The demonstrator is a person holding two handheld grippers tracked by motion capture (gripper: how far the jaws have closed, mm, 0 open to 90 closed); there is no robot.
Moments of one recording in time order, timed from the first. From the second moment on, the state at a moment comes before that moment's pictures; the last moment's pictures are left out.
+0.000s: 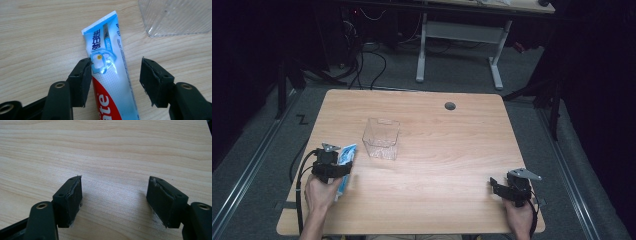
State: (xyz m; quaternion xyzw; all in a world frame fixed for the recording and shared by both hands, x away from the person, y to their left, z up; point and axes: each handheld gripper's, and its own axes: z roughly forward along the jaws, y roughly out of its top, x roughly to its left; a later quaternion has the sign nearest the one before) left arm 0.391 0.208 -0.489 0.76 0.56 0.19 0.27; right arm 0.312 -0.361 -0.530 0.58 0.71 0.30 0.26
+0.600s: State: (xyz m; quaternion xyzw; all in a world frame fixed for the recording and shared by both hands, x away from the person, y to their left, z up) left arm 0.412 0.201 -0.500 0.75 0.59 0.19 0.23; right arm 0.312 -0.361 -0.530 0.58 0.71 0.30 0.26
